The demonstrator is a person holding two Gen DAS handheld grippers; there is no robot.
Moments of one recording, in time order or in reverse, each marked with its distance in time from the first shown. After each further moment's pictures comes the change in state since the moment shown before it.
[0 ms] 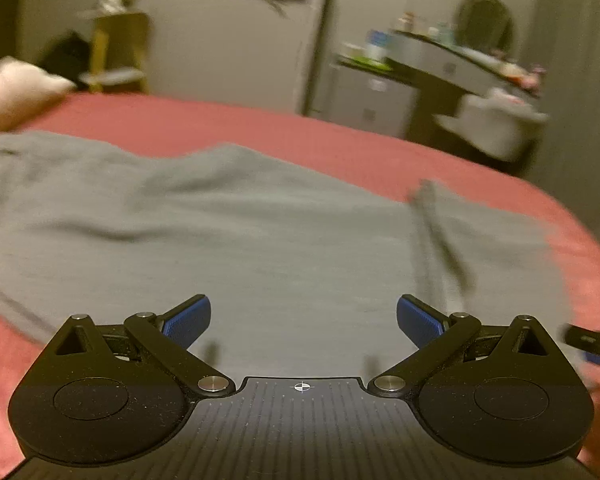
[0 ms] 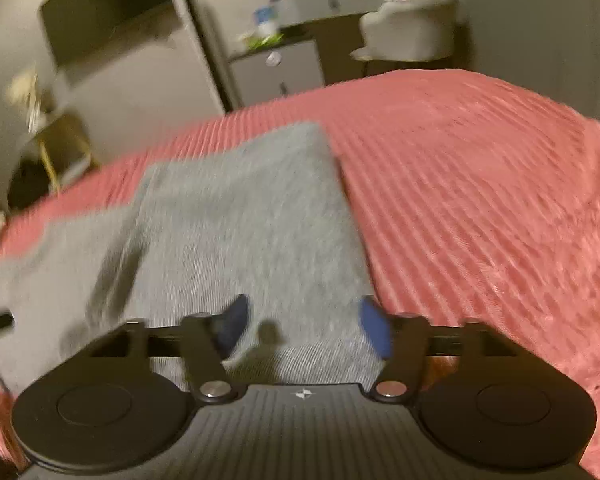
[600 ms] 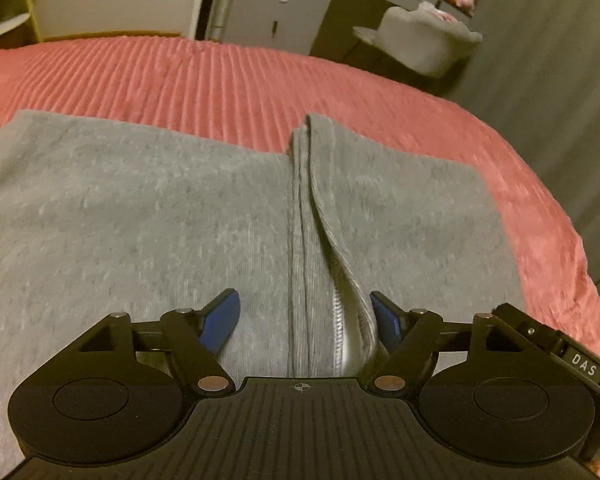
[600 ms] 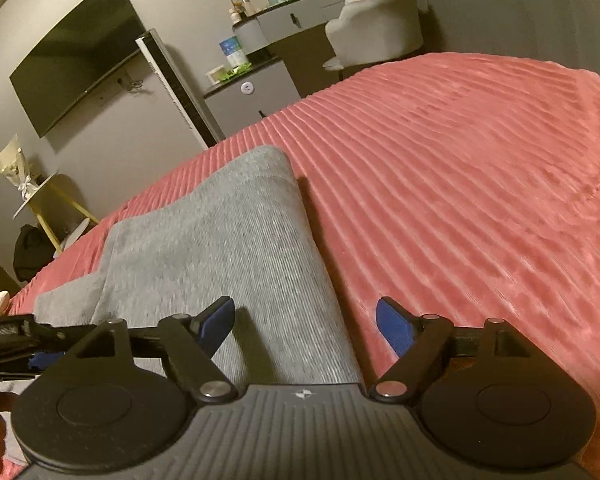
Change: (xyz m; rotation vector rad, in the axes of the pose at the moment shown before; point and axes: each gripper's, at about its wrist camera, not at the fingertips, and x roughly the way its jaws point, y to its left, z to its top) left arm 0.115 -0.066 0.041 0.089 0.260 -0.209; right arm 0.043 -0.032 0.009 0.144 -0.058 0.042
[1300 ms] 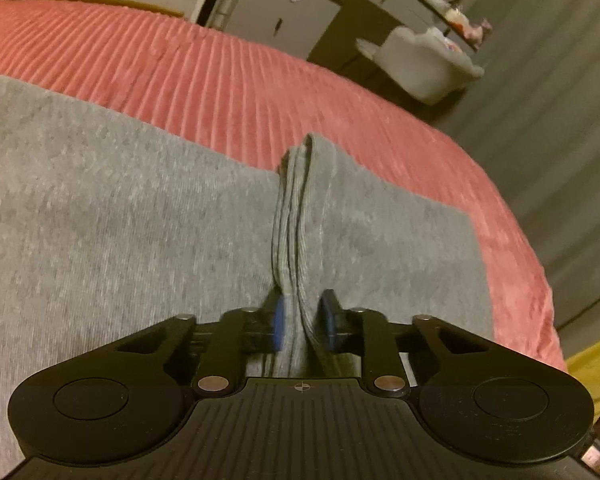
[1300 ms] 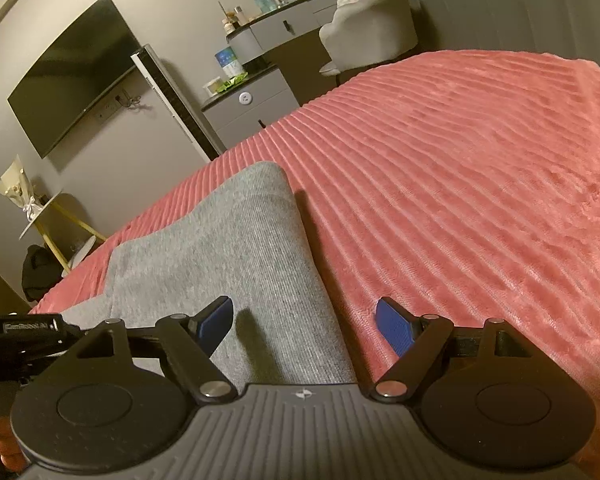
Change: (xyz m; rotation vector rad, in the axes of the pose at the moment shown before) left arm 0.016 0.015 0.018 -0.156 -0.012 -0.118; right arm 0.000 -0.007 0.005 0.056 -0.020 0.023
